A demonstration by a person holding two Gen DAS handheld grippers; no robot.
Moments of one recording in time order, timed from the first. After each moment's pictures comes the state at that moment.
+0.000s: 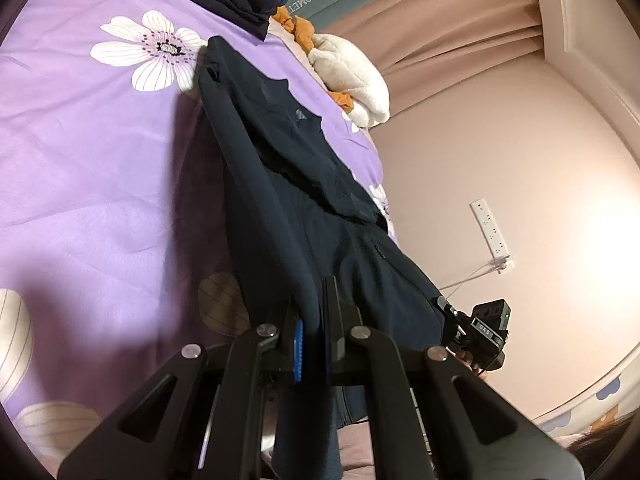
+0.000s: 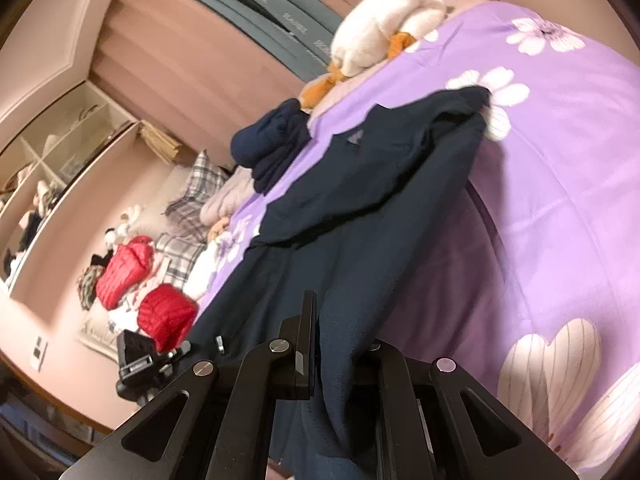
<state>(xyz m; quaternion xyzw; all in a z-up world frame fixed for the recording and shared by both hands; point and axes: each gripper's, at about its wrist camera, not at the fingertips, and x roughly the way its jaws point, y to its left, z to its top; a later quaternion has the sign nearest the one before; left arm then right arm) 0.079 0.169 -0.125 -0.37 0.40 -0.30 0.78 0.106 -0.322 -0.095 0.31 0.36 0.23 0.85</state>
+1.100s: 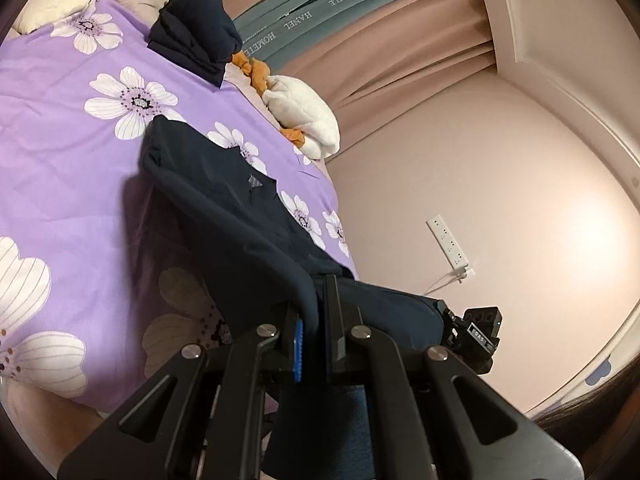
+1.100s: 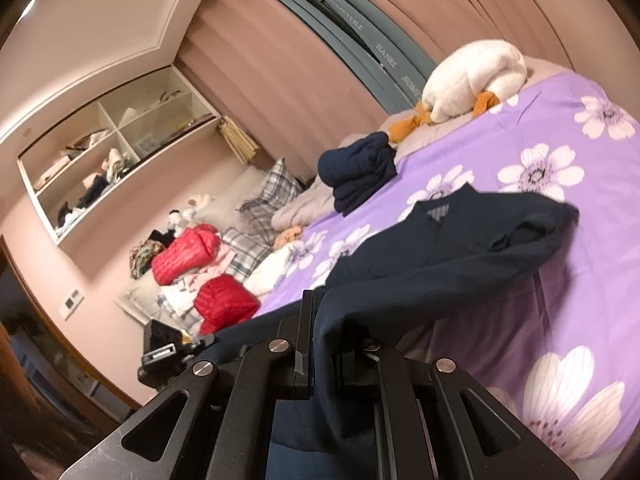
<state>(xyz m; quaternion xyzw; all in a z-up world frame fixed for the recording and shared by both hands) -0.001 0.186 -0.045 -0.39 0.32 -0.33 0.80 0.068 -0.322 -0.025 0.27 0.27 0.33 0.87</state>
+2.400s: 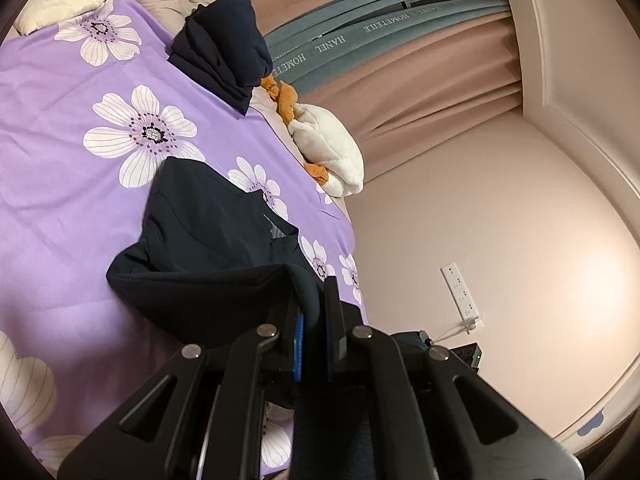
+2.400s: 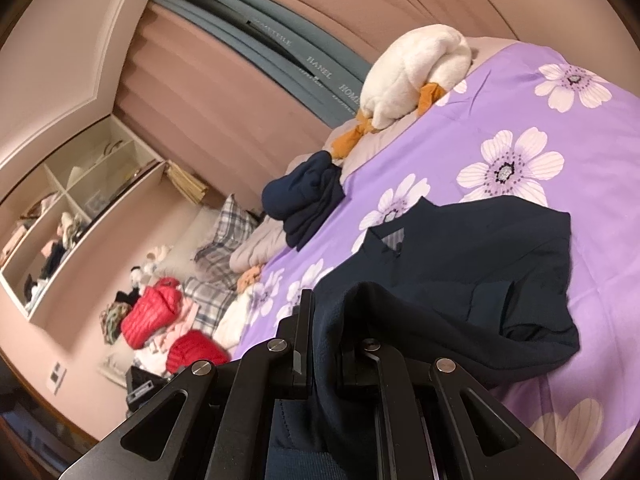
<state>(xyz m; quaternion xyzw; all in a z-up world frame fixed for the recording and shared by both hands) 0.102 0.215 -0.052 -0.44 0.32 -0.28 0.80 0.147 -0.339 -0.046 0.35 0.29 0.24 0.86</state>
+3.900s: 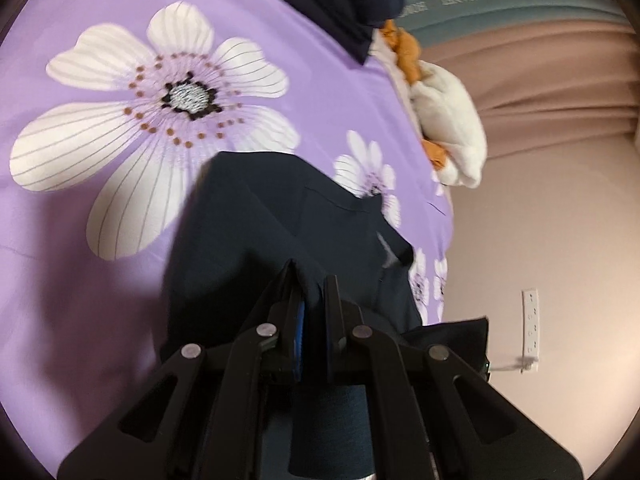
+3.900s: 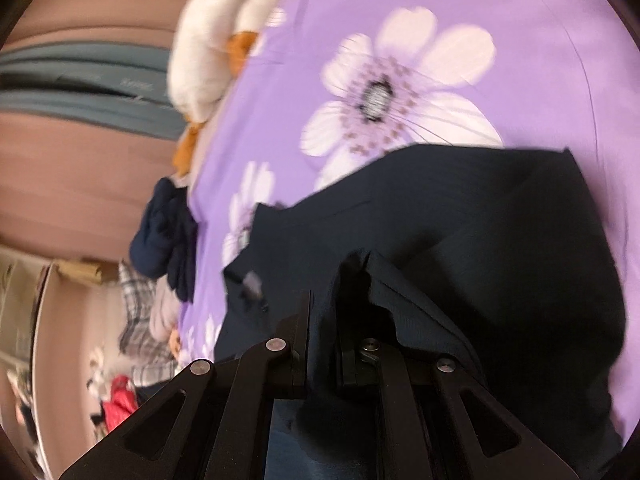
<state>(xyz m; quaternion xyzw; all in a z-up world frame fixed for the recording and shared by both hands) 0.320 0.193 -0.166 -0.43 0.49 -0.17 0.74 0.313 -0.377 -0.182 0.50 0.43 0.05 0.75</state>
